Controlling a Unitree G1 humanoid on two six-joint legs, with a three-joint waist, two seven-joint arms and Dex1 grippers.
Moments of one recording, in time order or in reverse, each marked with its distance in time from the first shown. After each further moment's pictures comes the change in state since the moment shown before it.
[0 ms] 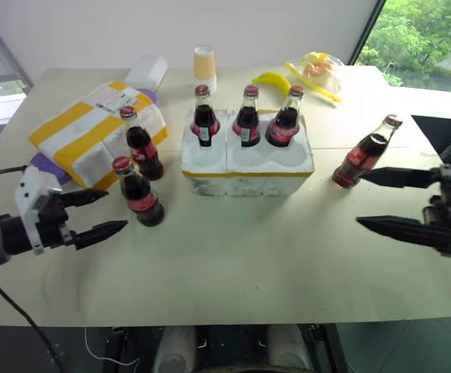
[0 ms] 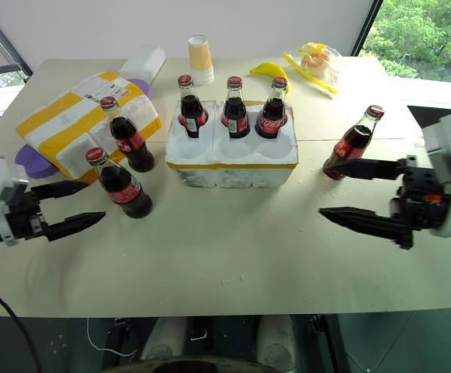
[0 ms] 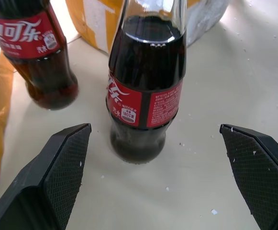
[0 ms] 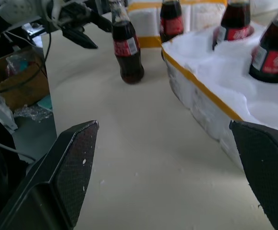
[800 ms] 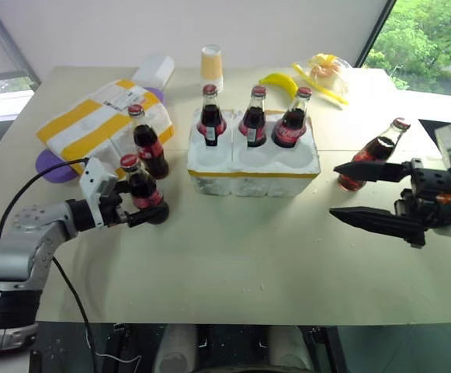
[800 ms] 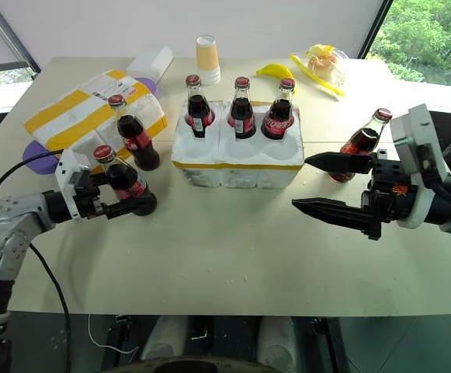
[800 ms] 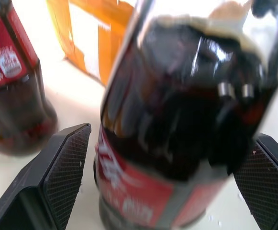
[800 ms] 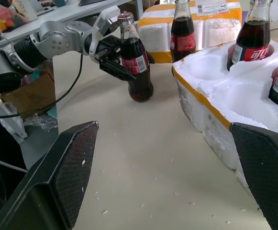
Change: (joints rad) left arm -0.263 -0.208 -0.255 0.151 0.098 -0.059 0.097; right arm -0.075 -0.001 0.098 0.015 0.084 0.000 -0.118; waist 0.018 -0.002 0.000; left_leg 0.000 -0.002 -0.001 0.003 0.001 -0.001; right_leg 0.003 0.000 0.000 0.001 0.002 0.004
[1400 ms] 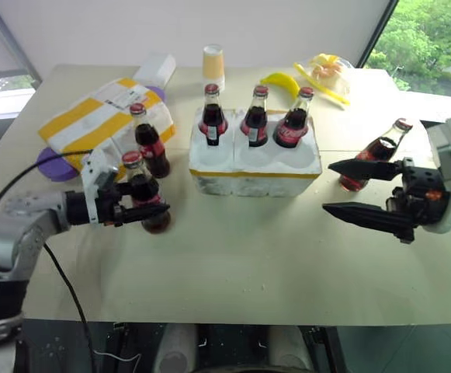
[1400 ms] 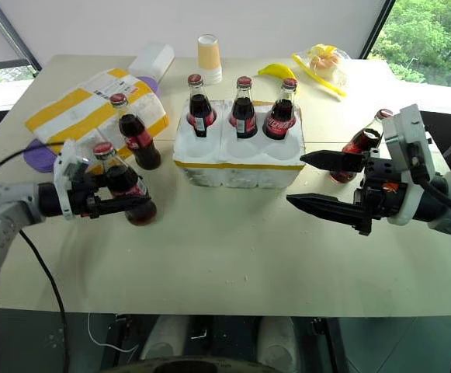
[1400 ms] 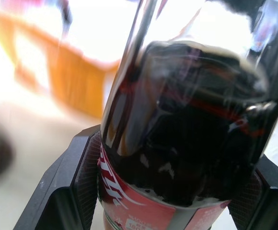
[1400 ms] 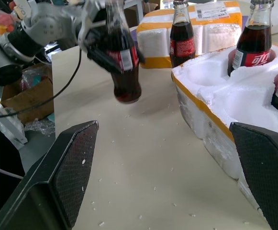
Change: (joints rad) left arm -0.188 0.141 -0.028 -0.101 -0.150 0.243 -0.144; right arm -0.019 0.032 0.059 0.009 -0.004 -0.031 -0.033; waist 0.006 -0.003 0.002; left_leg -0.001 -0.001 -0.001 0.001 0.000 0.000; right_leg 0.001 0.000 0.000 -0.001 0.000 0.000
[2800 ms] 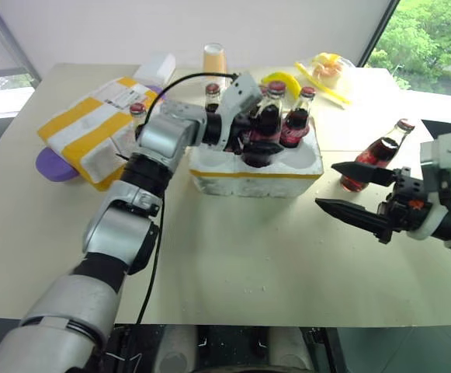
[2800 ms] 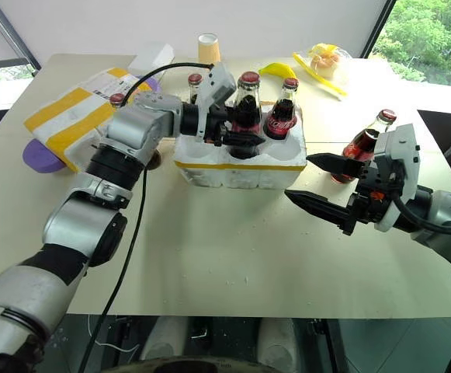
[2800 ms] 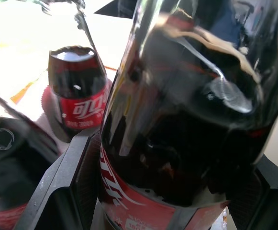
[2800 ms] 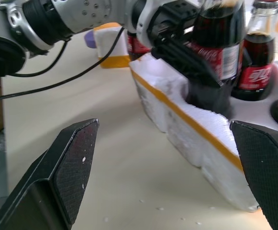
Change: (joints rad) left arm -0.779 -0.646 -0.404 0.861 0.484 -0.294 0.024; right arm 0.141 0.096 -0.003 -0.057 -0.127 -0.145 -0.142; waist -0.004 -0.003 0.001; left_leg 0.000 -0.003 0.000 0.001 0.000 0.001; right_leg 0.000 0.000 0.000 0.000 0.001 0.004
